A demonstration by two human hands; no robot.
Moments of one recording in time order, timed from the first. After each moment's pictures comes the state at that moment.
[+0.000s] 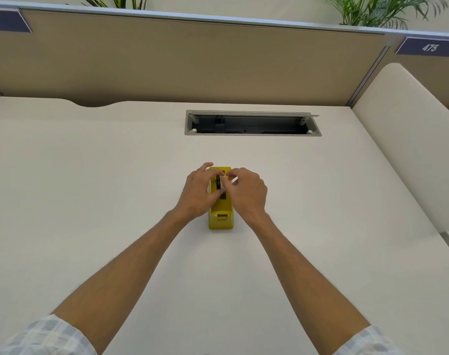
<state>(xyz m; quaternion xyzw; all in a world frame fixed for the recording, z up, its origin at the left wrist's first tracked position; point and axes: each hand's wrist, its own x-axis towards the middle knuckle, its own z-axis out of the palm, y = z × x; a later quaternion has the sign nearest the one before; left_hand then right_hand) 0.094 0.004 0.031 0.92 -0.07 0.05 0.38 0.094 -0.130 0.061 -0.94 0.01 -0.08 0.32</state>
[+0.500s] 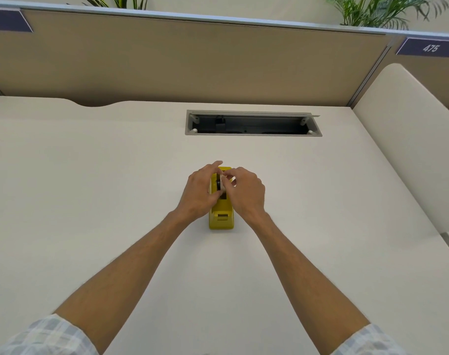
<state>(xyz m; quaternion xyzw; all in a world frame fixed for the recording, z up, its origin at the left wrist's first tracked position) 0.094 0.001 0.029 0.92 -0.05 0.05 0.38 0.096 -0.130 0.059 -0.95 -0.03 -0.07 0.30</state>
